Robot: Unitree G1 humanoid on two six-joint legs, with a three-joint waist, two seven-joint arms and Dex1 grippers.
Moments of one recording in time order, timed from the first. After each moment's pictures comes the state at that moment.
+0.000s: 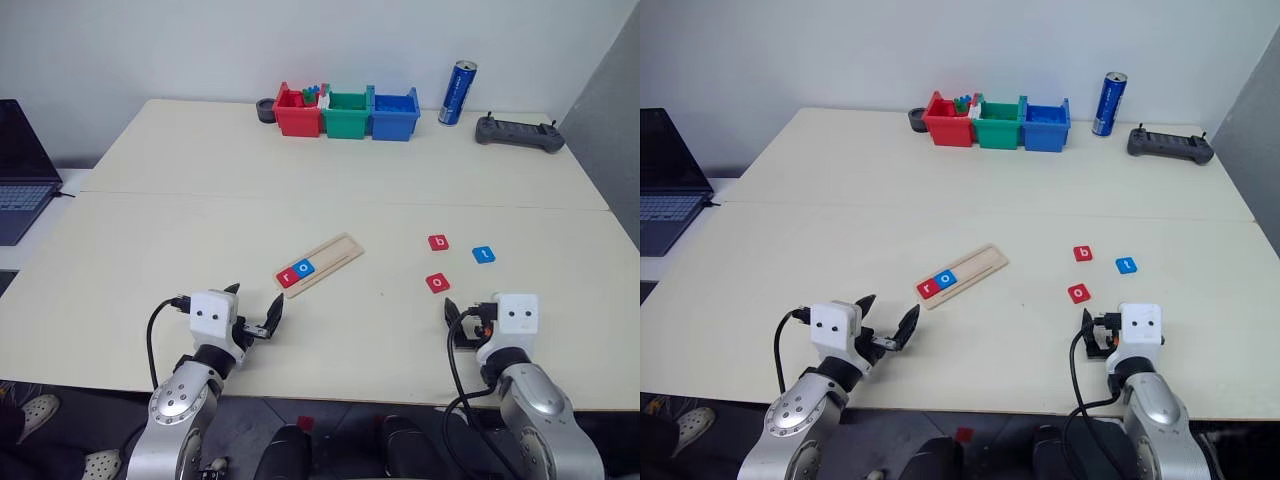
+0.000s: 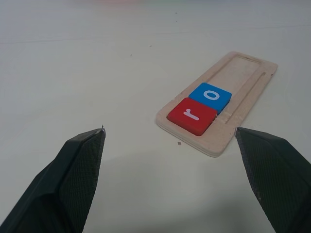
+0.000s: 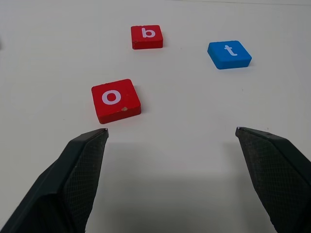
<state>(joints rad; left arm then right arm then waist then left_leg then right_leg) 0.22 0.25 0.08 -0.48 -0.22 0.33 -0.29 0.24 -0.13 -0.08 -0.64 0.11 0.62 0.06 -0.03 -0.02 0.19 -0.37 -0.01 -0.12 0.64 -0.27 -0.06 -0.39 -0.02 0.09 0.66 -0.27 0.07</state>
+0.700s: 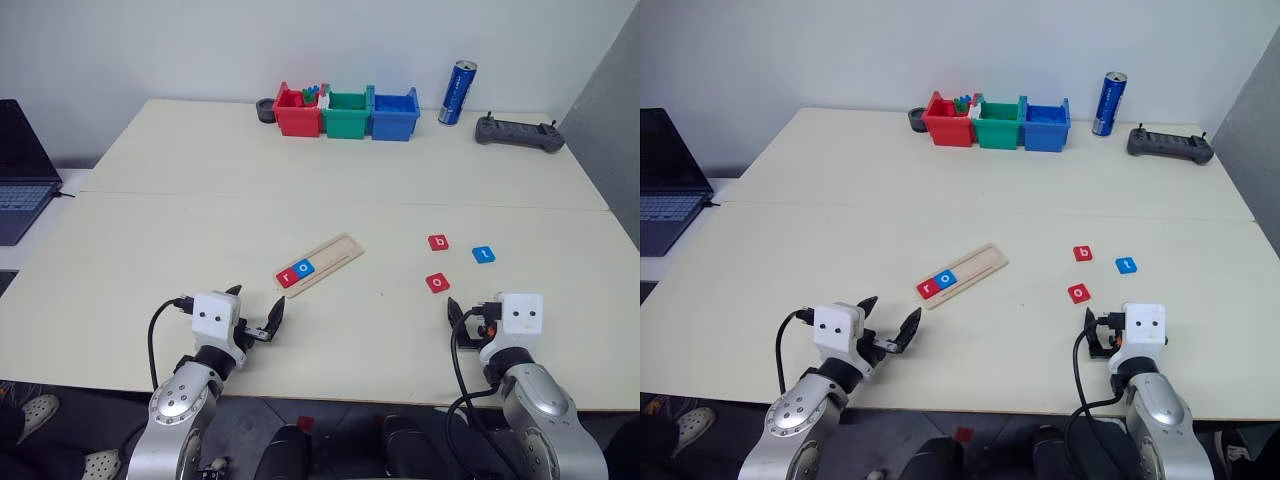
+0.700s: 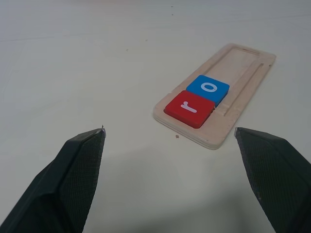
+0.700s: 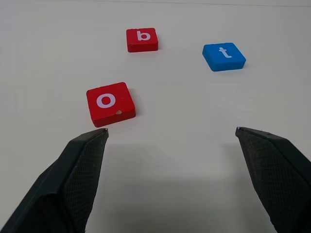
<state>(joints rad) 0.22 0.26 0.07 -0.46 -0.20 0.31 -0.30 0.23 -0.13 -0.10 -0.64 0.12 0.62 0.07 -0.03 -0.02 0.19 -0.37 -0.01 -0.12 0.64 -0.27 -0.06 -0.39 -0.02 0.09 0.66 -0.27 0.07</state>
